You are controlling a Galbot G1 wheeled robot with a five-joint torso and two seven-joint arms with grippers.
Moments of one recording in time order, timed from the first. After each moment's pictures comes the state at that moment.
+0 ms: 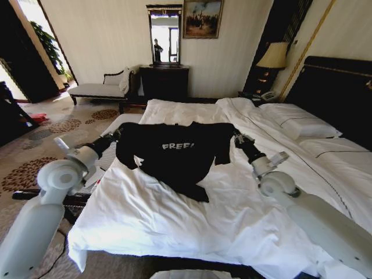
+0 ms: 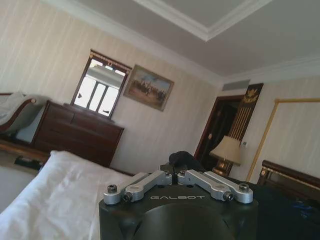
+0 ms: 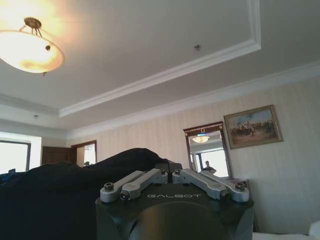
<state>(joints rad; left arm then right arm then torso) 0.95 -0.79 -0.72 -2.16 -1.38 0.45 -0.19 -1.05 0.53 0.40 2.05 1.12 0.27 0.06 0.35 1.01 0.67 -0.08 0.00</state>
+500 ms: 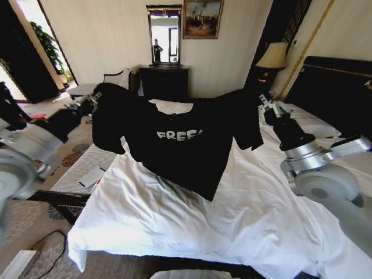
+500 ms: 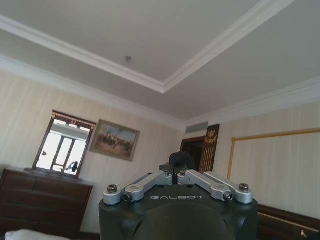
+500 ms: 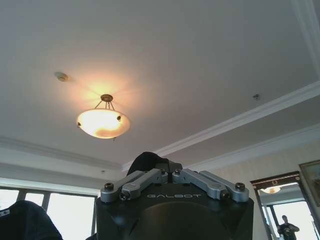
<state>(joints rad) 1.06 -0.58 -1.15 -2.39 -1.71 0.39 -0.23 -1.12 0.38 0.71 2.37 1.41 0.30 0.04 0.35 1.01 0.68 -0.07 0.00</state>
